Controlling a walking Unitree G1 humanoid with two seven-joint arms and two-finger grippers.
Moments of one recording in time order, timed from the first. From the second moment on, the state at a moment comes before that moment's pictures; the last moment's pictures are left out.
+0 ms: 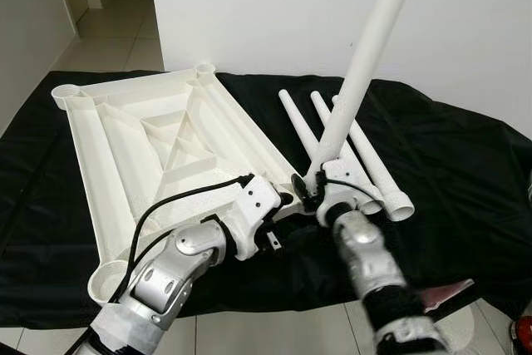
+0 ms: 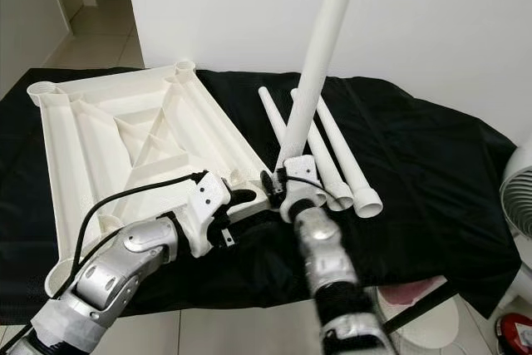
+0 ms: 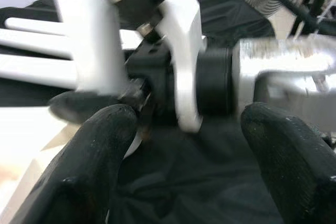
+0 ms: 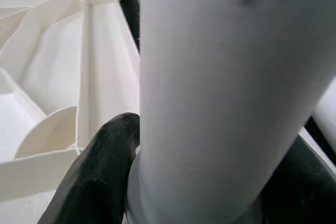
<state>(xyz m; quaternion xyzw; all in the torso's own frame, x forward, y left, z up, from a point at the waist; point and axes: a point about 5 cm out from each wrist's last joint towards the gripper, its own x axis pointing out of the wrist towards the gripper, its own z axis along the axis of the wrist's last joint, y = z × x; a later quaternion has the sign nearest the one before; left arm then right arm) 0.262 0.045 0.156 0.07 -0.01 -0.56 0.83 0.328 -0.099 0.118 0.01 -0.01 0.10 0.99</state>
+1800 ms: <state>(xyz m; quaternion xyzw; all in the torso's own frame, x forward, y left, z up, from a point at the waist) 0.262 0.044 0.157 0.07 -0.01 -0.58 0.81 0.342 -0.130 0.131 -0.07 -0.01 0.36 0.93</state>
